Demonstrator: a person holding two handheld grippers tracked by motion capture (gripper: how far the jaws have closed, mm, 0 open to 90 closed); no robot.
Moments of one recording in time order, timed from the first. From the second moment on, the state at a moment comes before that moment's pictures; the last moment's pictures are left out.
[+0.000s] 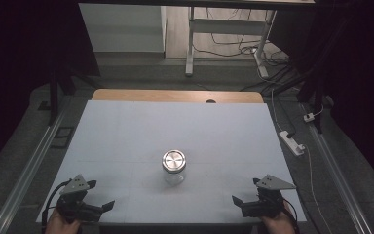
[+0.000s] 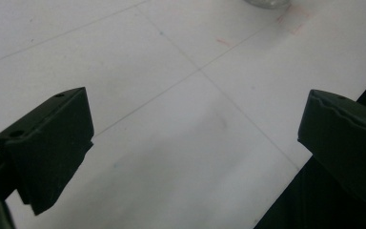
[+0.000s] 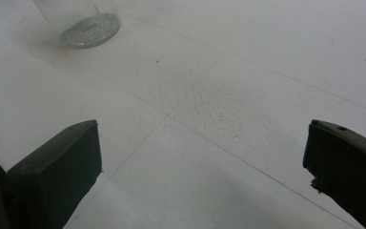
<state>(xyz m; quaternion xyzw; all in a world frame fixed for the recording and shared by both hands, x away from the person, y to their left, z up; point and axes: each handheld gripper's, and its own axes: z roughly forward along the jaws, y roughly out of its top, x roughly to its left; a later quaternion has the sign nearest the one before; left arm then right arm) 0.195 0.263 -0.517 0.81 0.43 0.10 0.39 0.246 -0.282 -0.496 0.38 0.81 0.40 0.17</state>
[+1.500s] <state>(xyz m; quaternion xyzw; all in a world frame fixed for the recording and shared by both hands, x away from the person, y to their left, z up) 0.266 0.183 -0.512 0.83 0.30 0.10 0.45 0.247 -0.279 -0.497 0.38 0.82 0.39 0.17</state>
